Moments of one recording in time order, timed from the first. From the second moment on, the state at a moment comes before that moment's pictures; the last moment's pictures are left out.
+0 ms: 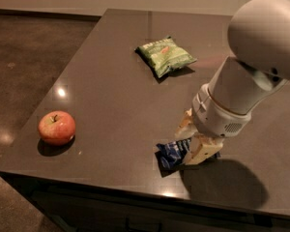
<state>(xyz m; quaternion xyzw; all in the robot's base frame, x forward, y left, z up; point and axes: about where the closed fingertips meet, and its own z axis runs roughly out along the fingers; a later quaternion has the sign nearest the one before) 0.389 -0.095 0.847 -0.77 0.62 0.11 0.12</state>
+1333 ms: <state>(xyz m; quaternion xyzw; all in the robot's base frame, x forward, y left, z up) 0.385 0.018 0.849 -0.76 0.62 0.13 0.12</state>
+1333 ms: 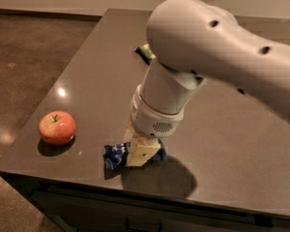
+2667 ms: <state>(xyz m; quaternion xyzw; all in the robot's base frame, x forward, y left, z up) 0.433 0.066 0.855 -0.72 0.67 0.13 0.15</state>
